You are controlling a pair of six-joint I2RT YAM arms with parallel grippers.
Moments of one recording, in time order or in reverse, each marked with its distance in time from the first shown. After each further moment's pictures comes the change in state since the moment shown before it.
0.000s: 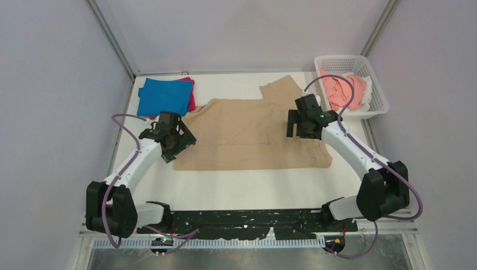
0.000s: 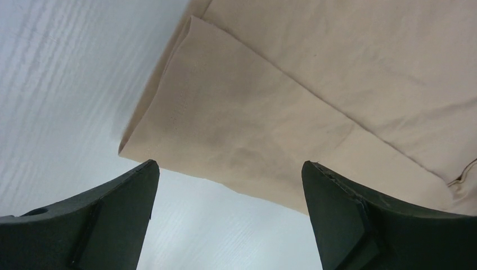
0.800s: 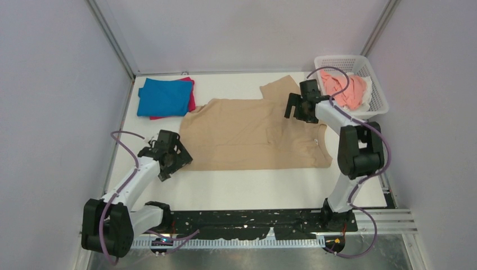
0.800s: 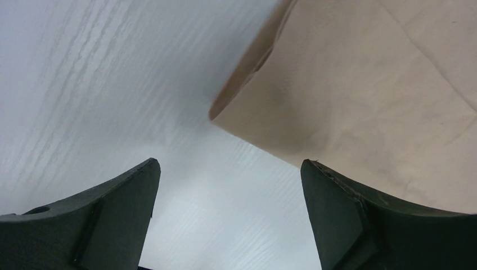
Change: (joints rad) left arm 0.005 -0.160 -0.209 -0.029 -0.075 0.013; right arm -0.180 0.427 0.251 0.213 -0.107 -0.009
